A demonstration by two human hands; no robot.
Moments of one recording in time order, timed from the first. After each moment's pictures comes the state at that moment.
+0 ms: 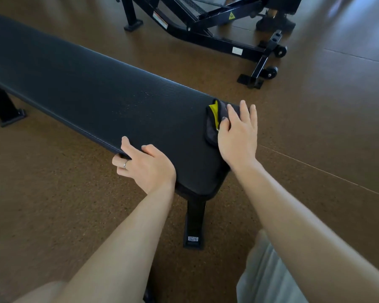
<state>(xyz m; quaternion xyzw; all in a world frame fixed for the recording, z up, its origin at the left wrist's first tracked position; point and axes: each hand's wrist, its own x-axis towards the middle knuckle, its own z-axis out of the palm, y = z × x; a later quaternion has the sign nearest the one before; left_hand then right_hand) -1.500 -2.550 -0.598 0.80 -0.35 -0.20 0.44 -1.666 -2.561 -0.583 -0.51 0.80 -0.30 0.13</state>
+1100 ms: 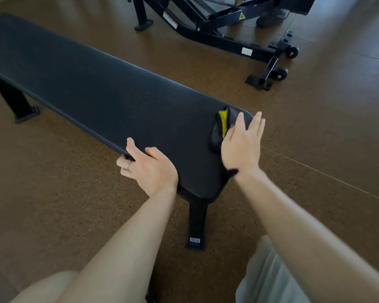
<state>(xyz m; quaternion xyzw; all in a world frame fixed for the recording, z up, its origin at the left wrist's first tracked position) -1.501 -2.550 -0.596 0.81 -0.35 -0.19 0.43 -1.660 -2.553 -0.584 -0.49 0.82 -0.27 0.14</state>
